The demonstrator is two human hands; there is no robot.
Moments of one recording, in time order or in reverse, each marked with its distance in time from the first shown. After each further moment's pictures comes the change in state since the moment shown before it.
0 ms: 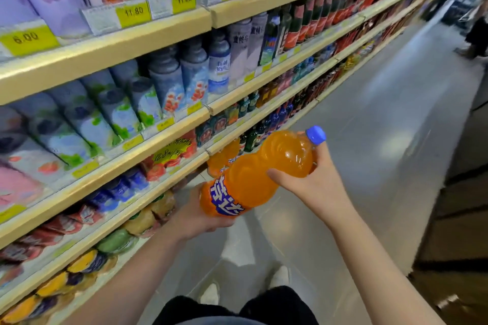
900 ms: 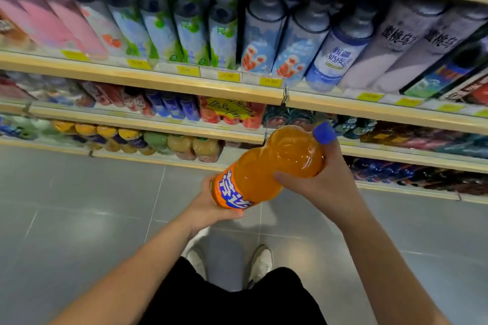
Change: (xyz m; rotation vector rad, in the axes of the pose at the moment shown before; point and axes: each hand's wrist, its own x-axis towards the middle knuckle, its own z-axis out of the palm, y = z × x) left_hand 0.111 -0.040 0.112 -0.573 0.706 -0.278; right_hand 0.238 0.087 0.010 -0.190 -0.859 -0.160
